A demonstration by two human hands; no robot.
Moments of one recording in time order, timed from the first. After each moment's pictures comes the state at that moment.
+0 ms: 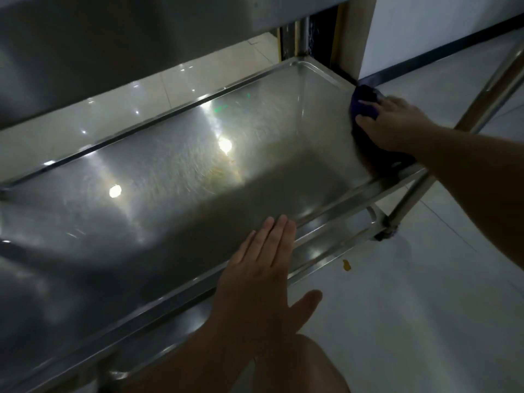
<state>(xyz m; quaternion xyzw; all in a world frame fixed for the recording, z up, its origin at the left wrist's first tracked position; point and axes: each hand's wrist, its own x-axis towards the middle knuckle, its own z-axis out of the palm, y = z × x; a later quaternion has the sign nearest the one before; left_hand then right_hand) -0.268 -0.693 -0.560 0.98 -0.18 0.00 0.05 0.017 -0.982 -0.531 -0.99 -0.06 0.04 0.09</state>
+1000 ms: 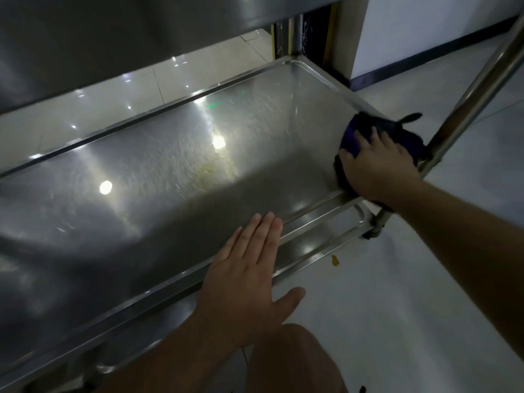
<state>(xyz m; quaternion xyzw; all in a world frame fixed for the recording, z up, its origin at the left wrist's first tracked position) -0.274 -0.691 -0.564 0.98 -0.17 0.00 0.03 -0.075 -0.956 -0.554 -0.99 0.04 0.04 0.11</state>
